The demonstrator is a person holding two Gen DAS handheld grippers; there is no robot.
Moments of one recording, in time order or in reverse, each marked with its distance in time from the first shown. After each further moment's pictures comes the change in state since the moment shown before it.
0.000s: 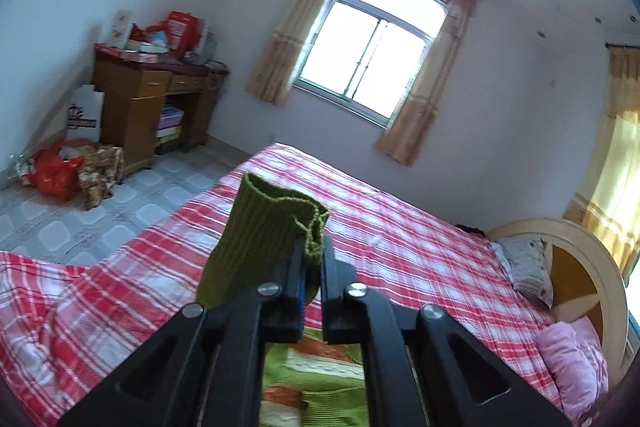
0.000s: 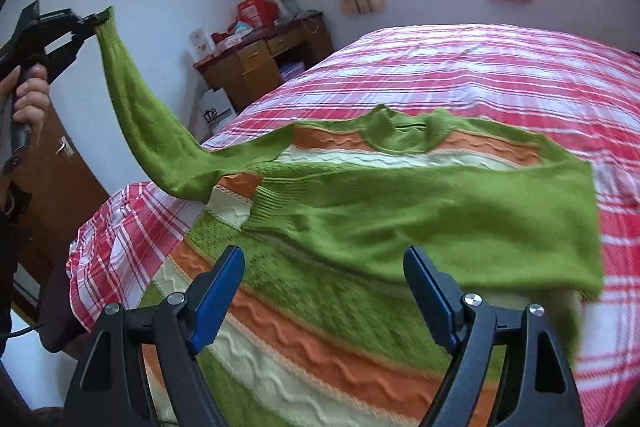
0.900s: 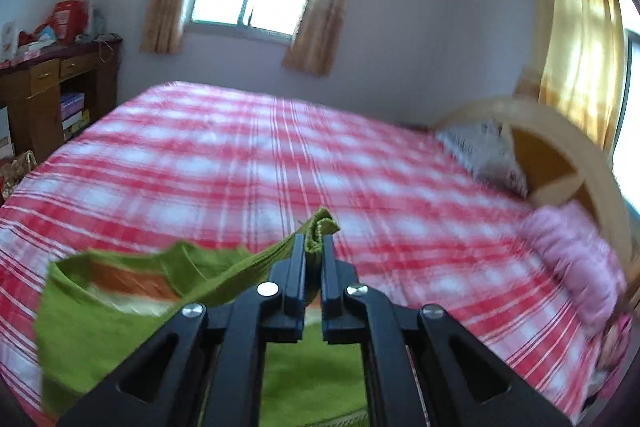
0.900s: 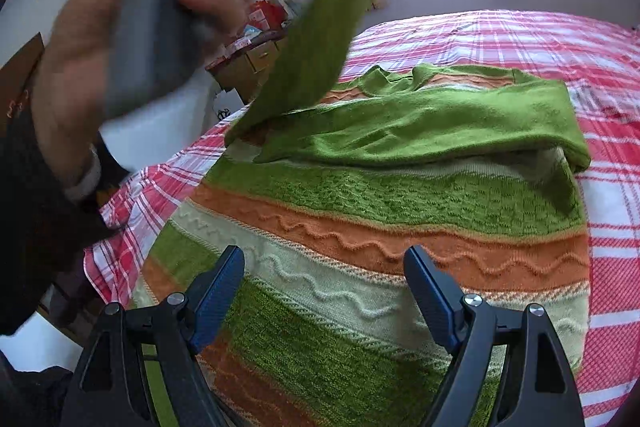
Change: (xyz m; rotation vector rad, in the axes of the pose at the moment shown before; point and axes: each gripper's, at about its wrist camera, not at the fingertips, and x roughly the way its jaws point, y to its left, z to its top) left arm 0.128 -0.220 -0.180 0.269 0.246 -0.159; right arm -0.028 -0.012 -0.084 0.036 -0.020 0.069
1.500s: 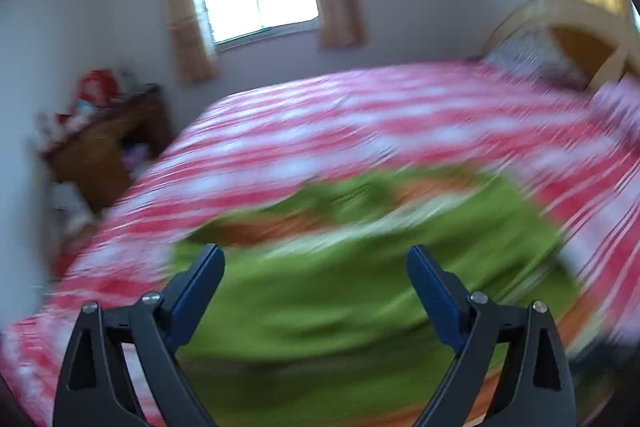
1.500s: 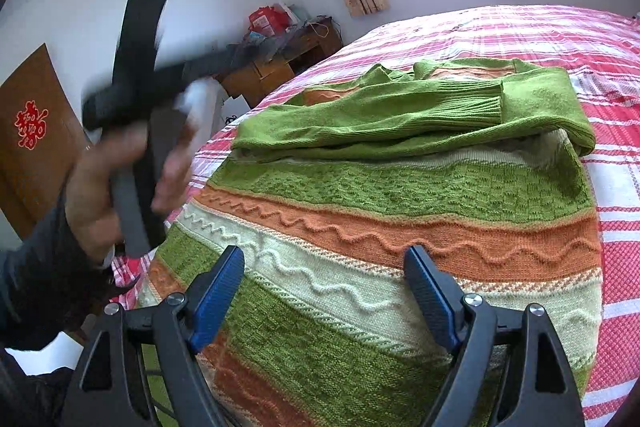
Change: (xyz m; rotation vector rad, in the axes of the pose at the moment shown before) left arm -0.062 0.083 -0.080 0.319 0.027 0.374; right arm -0.003 -0.007 -0.012 0.022 -0.022 0.035
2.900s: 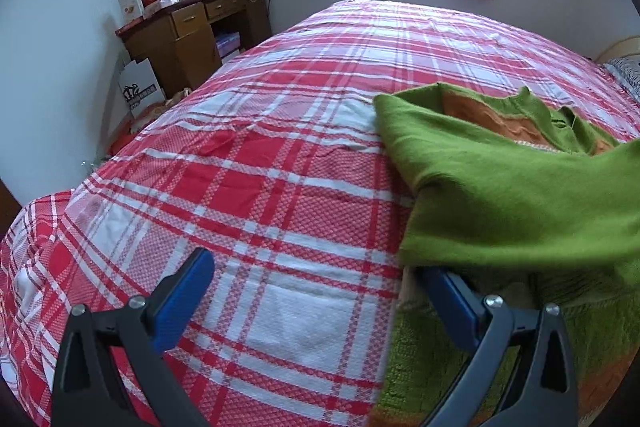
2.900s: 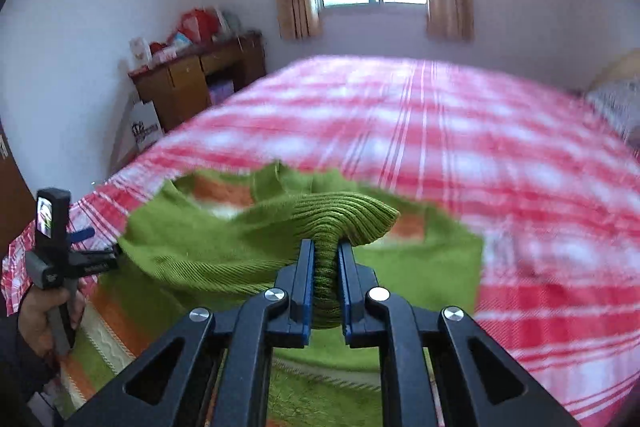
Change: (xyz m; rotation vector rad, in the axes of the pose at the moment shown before) left arm 0.073 0.133 -0.074 -0.305 0.290 0.201; right arm 0.001 -0.009 0.156 -0.142 -0.059 -0.405
